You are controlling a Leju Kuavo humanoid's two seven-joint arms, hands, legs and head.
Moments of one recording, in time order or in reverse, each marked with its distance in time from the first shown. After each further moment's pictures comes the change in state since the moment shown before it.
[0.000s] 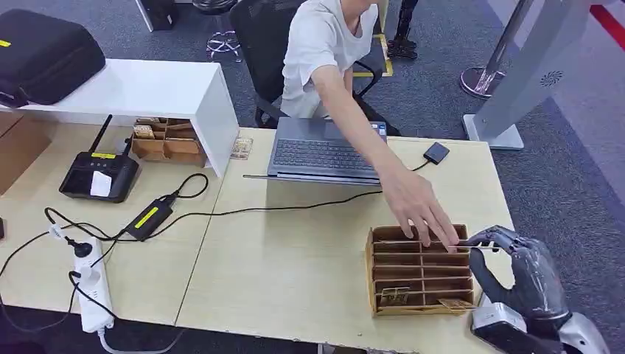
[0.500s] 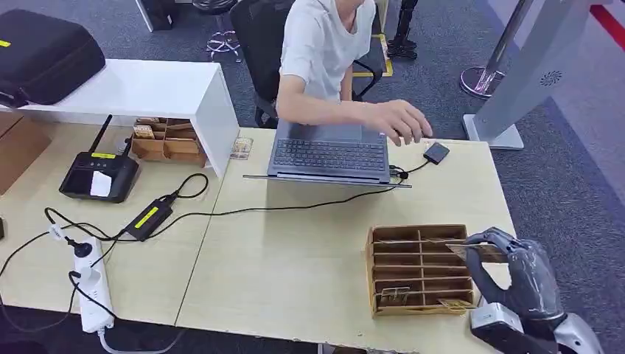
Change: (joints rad) left arm 0.005 0.000 0.000 0.002 -0.002 0.003 -0.026; right arm 0.004 0.025 0.001 0.003 0.004 0.000 -0.005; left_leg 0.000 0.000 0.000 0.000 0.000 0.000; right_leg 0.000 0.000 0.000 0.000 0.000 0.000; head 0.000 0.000
